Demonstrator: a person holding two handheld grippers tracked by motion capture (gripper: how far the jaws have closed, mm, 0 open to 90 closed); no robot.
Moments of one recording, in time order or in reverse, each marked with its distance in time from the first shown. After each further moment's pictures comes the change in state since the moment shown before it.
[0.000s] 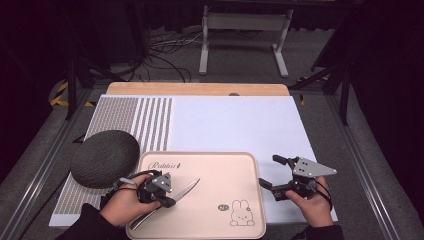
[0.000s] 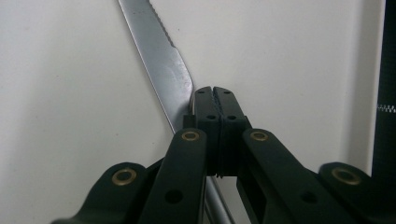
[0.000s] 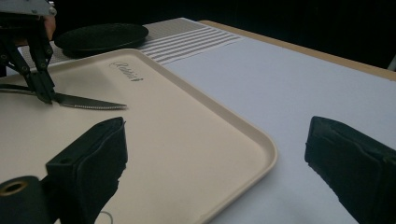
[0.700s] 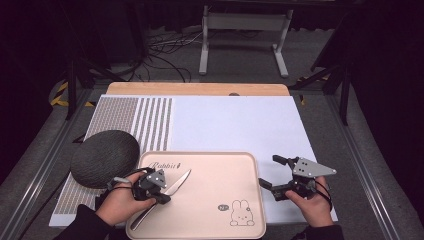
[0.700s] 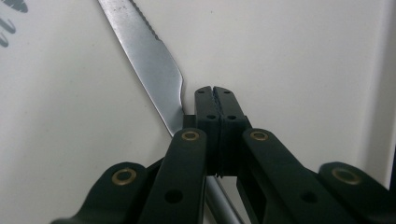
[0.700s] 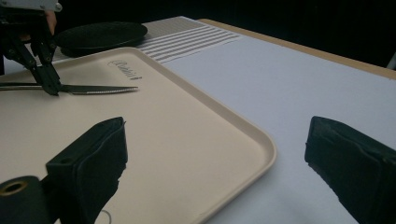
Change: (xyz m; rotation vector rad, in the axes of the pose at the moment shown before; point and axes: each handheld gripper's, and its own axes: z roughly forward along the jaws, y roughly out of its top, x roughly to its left) left arm 0.008 -0.013 -0.007 -0.012 0.048 -0.085; right arm 0.000 -0.001 0.001 0.002 -0.001 0.000
